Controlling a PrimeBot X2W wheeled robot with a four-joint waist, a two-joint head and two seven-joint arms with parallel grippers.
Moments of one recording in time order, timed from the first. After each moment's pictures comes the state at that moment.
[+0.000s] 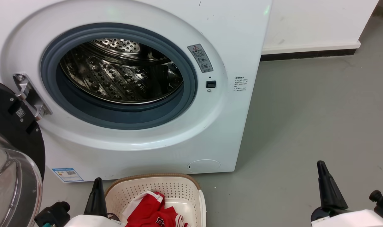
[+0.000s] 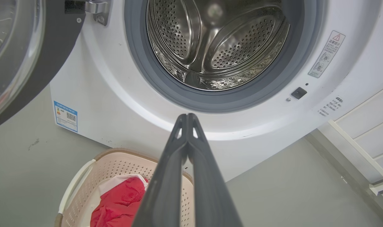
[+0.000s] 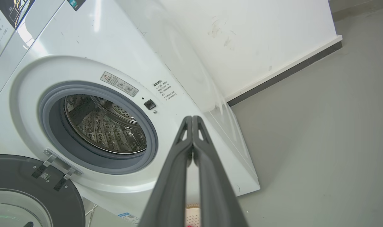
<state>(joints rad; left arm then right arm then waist) 0.09 0.07 -0.02 0.10 -0.58 0.05 -0.17 0.12 -0.08 0.03 0.00 0.64 0.13 -0.17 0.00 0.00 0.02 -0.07</state>
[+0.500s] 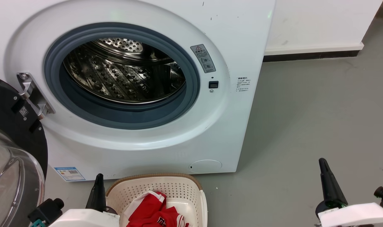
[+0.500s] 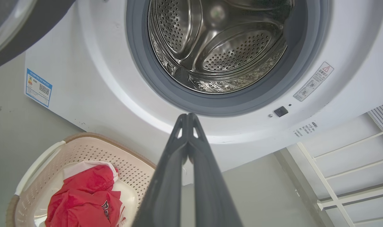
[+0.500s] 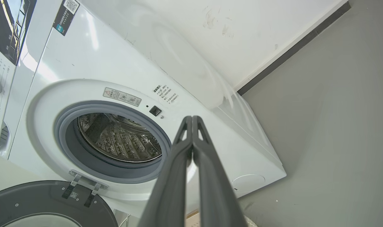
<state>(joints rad) 0.05 0.08 -0.01 0.13 -0.82 0.01 -0.12 0.08 -0.08 0.02 0.06 0.87 0.13 -0.13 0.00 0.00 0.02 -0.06</state>
